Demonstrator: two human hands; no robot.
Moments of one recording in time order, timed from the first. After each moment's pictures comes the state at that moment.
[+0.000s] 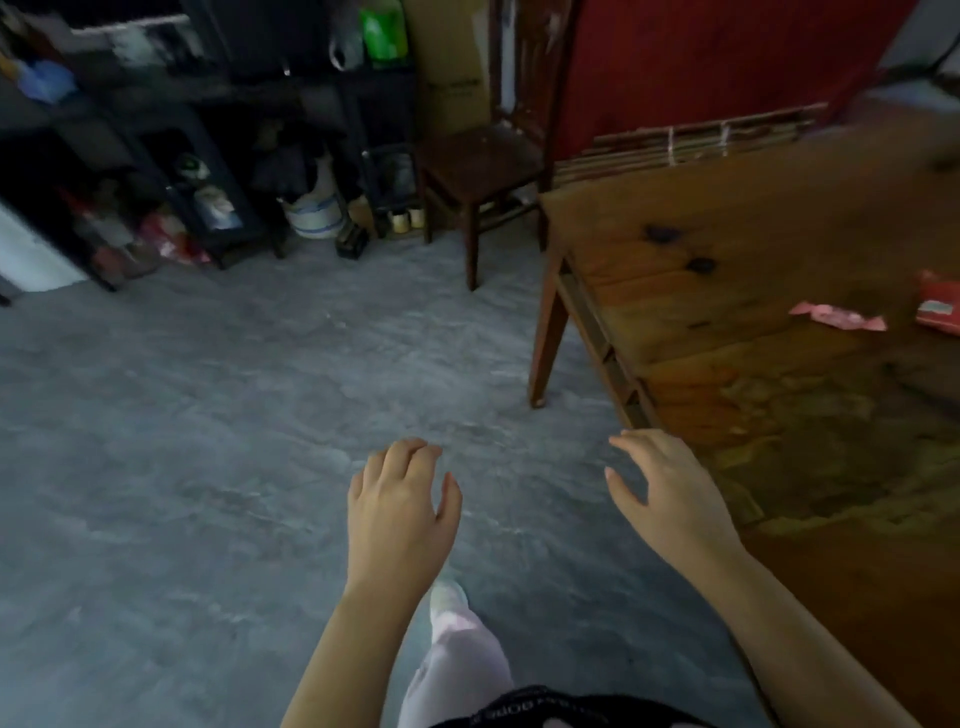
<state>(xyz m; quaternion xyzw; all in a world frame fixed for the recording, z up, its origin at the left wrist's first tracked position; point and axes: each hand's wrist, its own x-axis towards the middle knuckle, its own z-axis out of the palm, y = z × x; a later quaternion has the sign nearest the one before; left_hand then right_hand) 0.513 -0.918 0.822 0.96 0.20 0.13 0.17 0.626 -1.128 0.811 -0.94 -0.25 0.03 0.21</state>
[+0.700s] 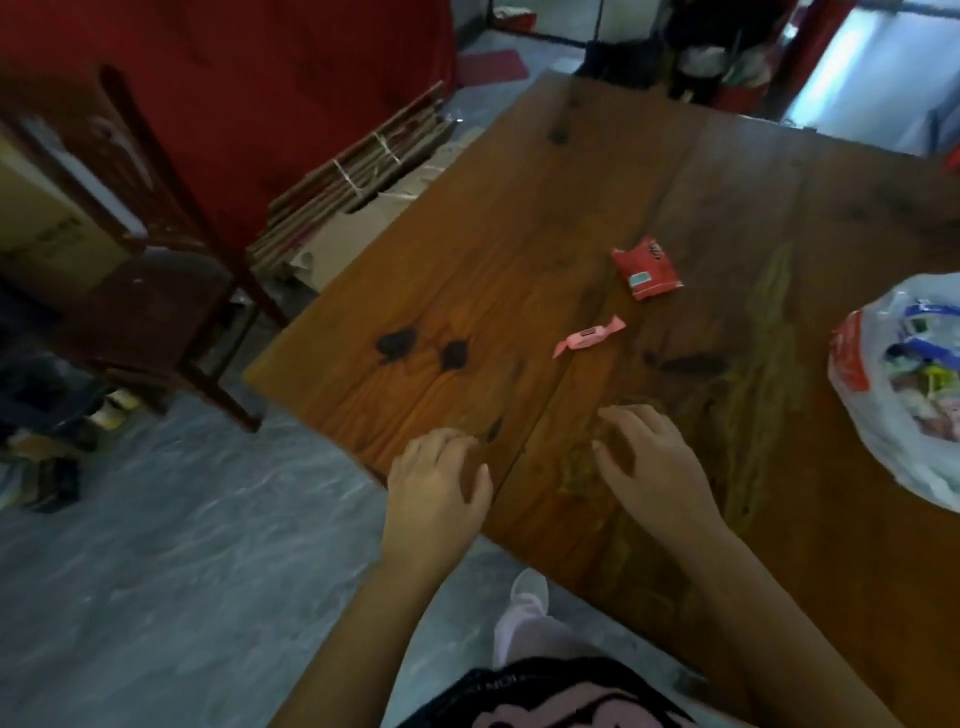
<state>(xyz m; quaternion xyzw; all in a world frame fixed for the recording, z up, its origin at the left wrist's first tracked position) 0.835 -1.010 0.819 0.94 -0.22 0.01 0.27 0.780 -1.214 0.826 -0.96 0.14 -0.05 0.25</state>
